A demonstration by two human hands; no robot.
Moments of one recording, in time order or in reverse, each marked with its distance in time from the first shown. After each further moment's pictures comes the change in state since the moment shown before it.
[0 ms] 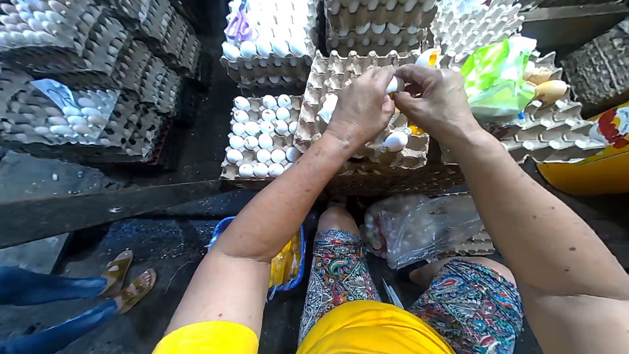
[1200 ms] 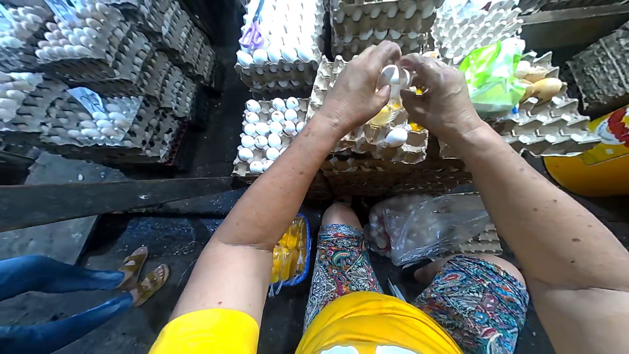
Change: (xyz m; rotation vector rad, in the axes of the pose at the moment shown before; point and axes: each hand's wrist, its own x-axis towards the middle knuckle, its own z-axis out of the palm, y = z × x) left_hand 0.008 -0.003 -0.031 -0.158 -0.061 0.148; right_hand -0.012 -0.001 -0.012 -0.163 0.062 -0.247
